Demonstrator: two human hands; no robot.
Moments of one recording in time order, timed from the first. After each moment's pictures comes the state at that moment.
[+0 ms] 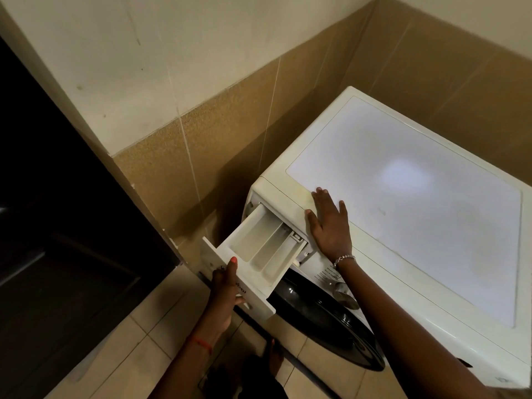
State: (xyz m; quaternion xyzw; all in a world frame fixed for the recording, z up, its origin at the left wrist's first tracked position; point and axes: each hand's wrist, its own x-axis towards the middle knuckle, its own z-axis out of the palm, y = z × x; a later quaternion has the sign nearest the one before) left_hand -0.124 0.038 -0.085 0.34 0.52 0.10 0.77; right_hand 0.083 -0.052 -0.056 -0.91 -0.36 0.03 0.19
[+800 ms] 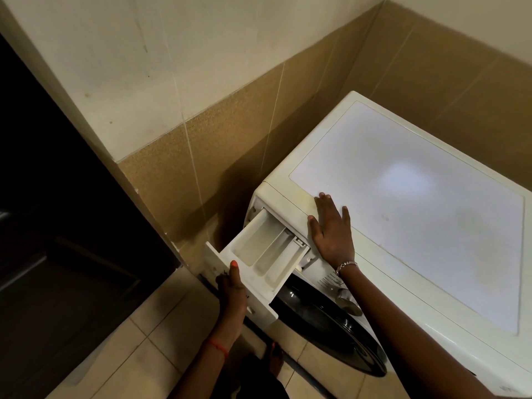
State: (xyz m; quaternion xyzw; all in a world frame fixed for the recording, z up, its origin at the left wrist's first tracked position) left_hand -0.113 0.030 -0.094 0.37 0.57 0.12 0.72; right_hand 0.080 -0.050 -0.053 -0.92 -0.36 0.02 0.18
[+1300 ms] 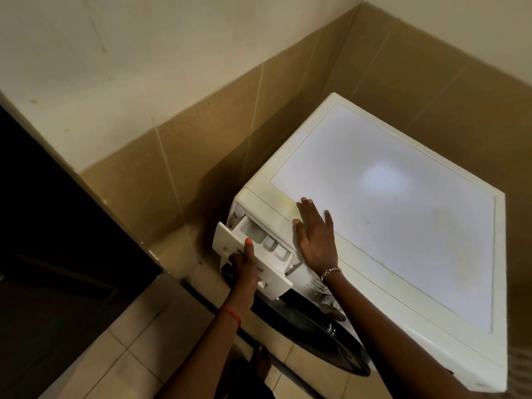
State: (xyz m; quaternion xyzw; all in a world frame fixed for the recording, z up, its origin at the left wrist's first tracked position) left_hand -0.034 0.029 -0.078 0.37 0.54 0.09 0.75; right_hand 0.085 -0.051 -0.058 -0.91 -0.35 0.04 0.21
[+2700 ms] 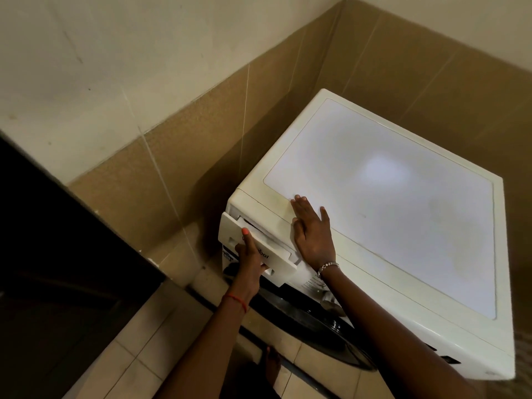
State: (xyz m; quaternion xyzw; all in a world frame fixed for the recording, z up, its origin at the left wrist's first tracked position) left_hand -0.013 0.031 -0.080 0.33 0.49 0.10 0.80; right_hand 0.083 -0.052 -0.054 -0.90 -0.35 0.05 0.25
